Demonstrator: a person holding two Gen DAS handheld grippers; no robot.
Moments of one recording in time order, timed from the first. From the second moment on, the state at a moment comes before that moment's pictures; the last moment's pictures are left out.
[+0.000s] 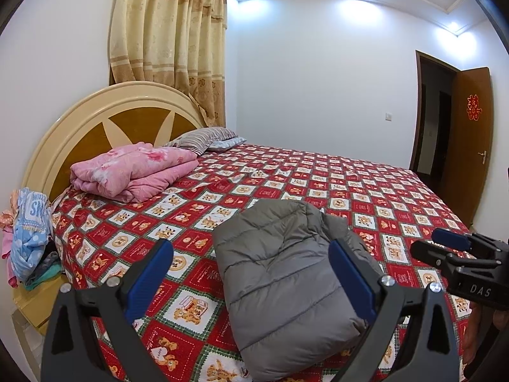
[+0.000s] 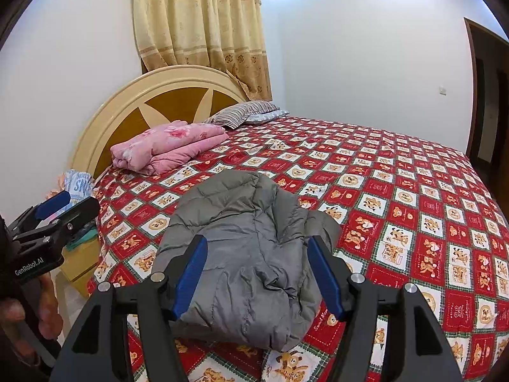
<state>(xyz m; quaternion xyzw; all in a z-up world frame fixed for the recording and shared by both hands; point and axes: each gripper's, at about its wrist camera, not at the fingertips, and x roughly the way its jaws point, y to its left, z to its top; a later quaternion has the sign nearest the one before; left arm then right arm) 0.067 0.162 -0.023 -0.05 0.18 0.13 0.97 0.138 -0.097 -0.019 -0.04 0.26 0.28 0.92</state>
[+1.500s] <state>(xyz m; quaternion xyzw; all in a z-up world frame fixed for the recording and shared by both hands) 0.070 0.163 -0.028 -0.04 0.19 0.13 0.97 0.138 -0.097 -0.025 -0.04 0.27 0.28 0.92</state>
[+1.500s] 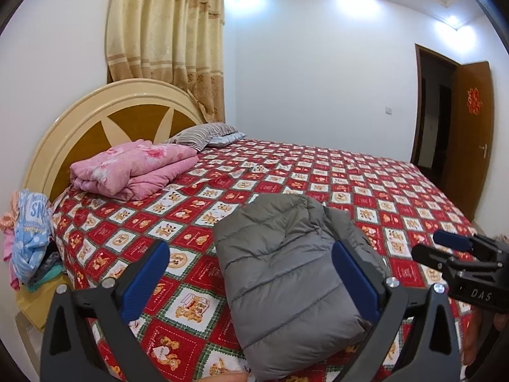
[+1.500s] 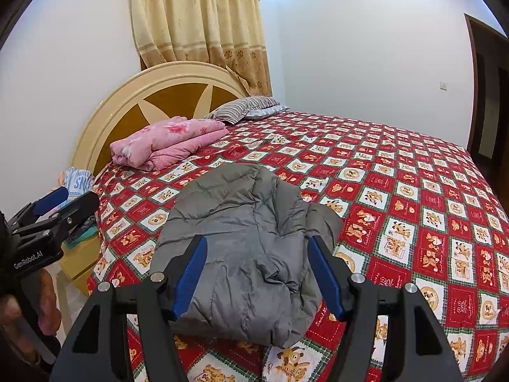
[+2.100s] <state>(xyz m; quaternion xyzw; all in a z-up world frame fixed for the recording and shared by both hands) 0.072 0.162 -0.032 -0.04 0.19 0.16 0.97 0.131 -0.097 -0.037 -0.04 0.27 0.28 0.92</state>
